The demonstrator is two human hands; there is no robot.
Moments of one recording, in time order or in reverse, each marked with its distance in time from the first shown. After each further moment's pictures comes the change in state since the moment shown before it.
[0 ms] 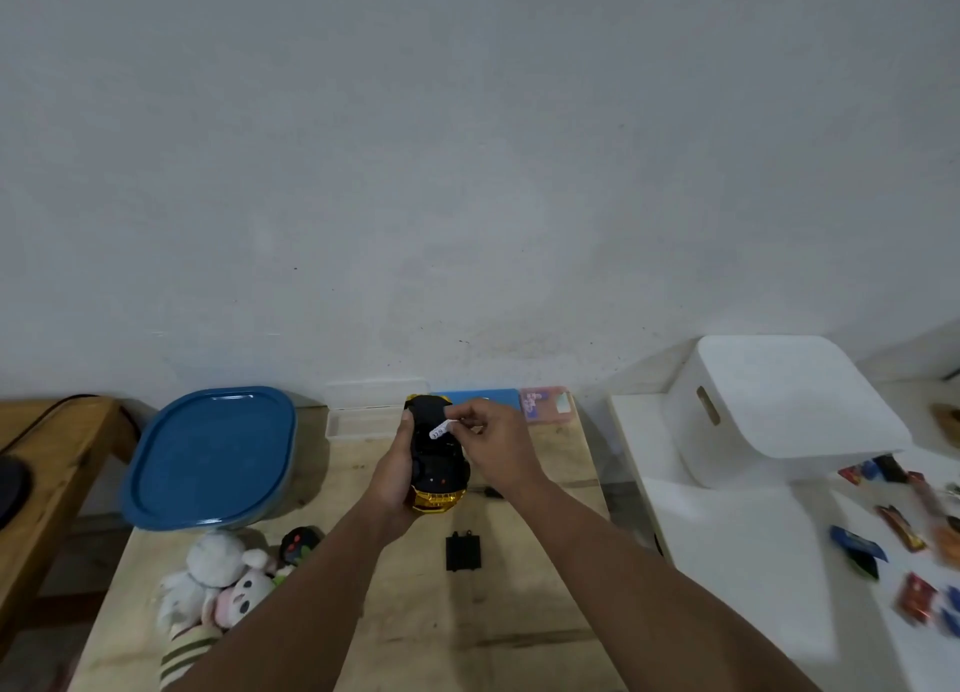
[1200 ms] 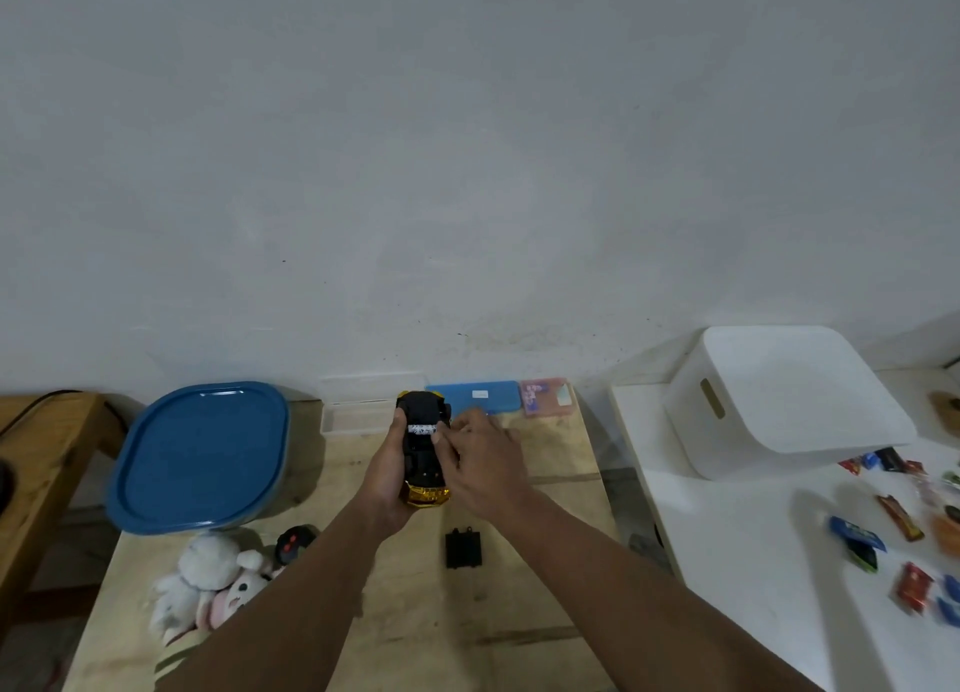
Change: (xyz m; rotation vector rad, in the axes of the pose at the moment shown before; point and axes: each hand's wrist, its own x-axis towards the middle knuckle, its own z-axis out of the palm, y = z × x) left_hand 0.017 0.004 -0.007 -0.075 0.019 -0.072; right_hand -0.013 0.007 0.024 -0.605 -0.072 -0.124
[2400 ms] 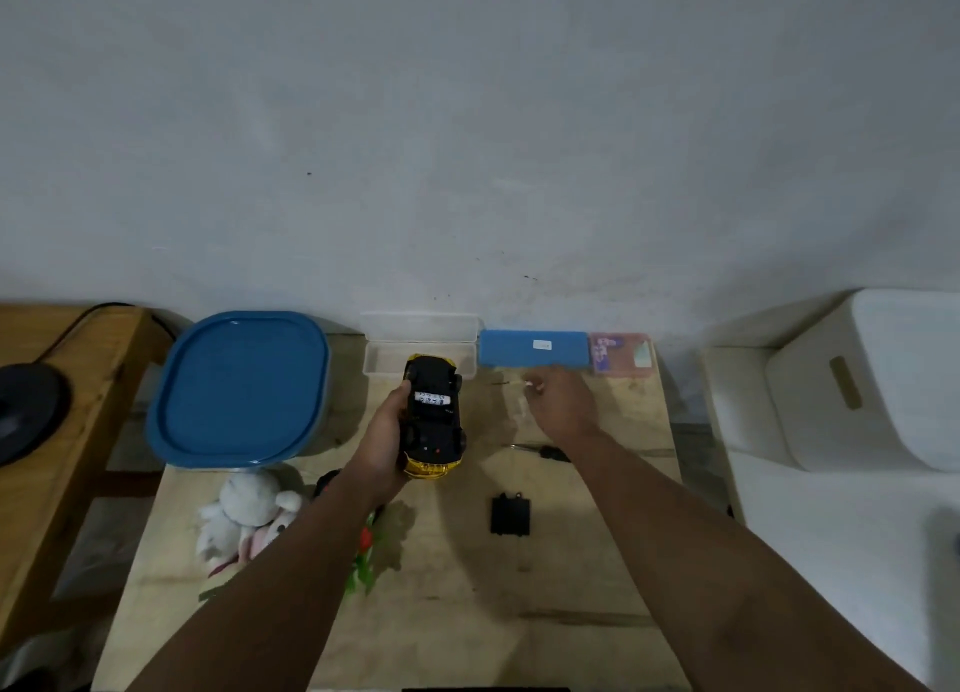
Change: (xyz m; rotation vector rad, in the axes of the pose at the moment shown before) left_hand 0.036 0.006 -0.075 -0.117 0.023 -0.020; right_hand 0.071 0.095 0.072 0.072 -0.175 0.273
